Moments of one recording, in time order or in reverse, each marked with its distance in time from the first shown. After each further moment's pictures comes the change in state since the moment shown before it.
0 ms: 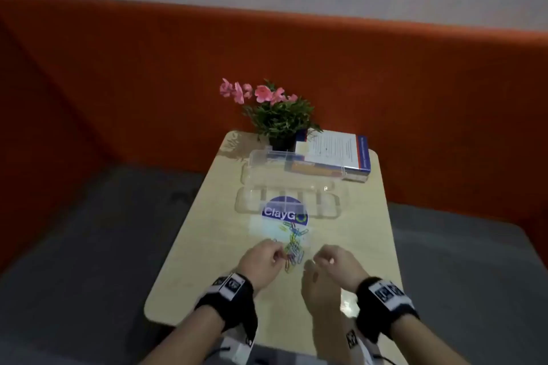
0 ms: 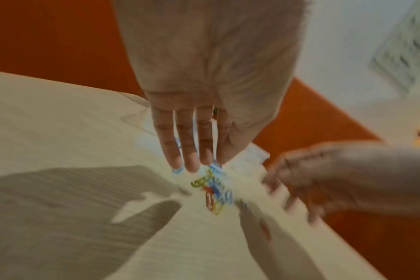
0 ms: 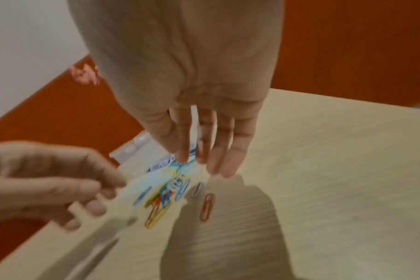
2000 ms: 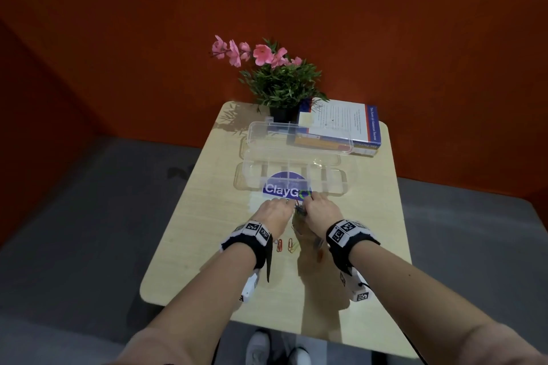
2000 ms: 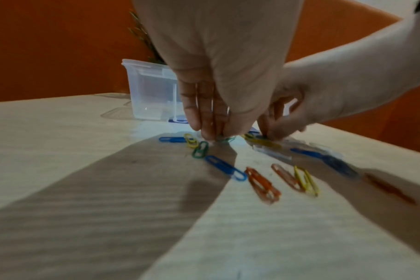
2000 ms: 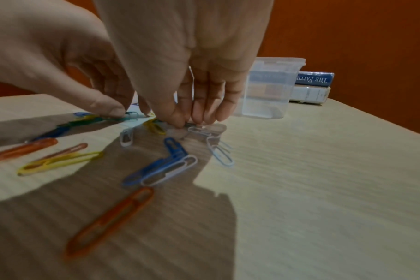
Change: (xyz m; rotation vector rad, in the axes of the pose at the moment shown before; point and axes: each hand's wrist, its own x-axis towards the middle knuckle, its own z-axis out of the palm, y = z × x) left_hand 0.074 0.000 0.008 0.563 -0.055 0.143; right_hand 0.083 -0.024 0.016 -0.578 0.142 -0.127
